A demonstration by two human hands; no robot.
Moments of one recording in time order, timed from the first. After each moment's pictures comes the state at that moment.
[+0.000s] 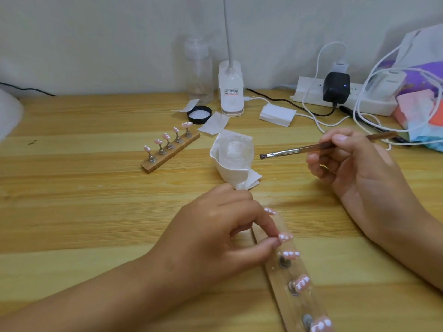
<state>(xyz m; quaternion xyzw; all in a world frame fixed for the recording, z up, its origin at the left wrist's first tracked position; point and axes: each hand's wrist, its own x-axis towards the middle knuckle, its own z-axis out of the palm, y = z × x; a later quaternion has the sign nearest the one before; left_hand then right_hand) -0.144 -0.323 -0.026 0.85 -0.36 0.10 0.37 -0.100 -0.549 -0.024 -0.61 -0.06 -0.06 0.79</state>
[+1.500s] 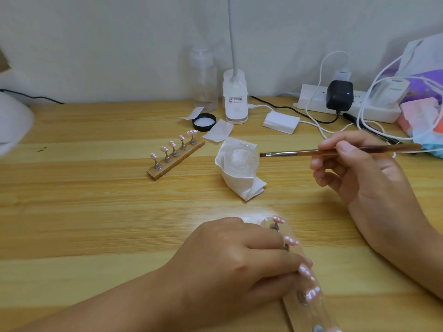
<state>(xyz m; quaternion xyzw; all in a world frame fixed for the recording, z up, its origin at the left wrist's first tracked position) -0.154 -0.328 -0.024 0.82 -0.47 0.16 0.27 -0.108 -0.544 -0.024 -0.66 -0.13 -0.12 0.73</state>
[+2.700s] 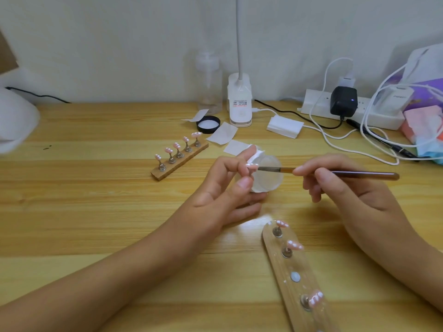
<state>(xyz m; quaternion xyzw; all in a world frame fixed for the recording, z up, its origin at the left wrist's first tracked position) -0.117 -0.317 -0.026 0.59 -0.17 -0.16 0.77 -0.122 -0.536 -0.024 -0.76 -0.21 -0.11 0.60</state>
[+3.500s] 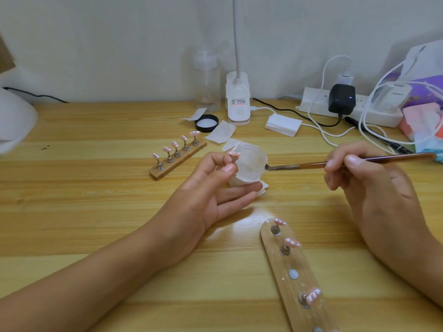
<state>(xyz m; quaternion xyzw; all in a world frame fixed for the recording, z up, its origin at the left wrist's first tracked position) -0.109 -0.314 -0.021 0.50 -0.07 -0.19 0.84 -0.116 -0.543 -0.023 -0.69 -0.17 -0.16 0.69</state>
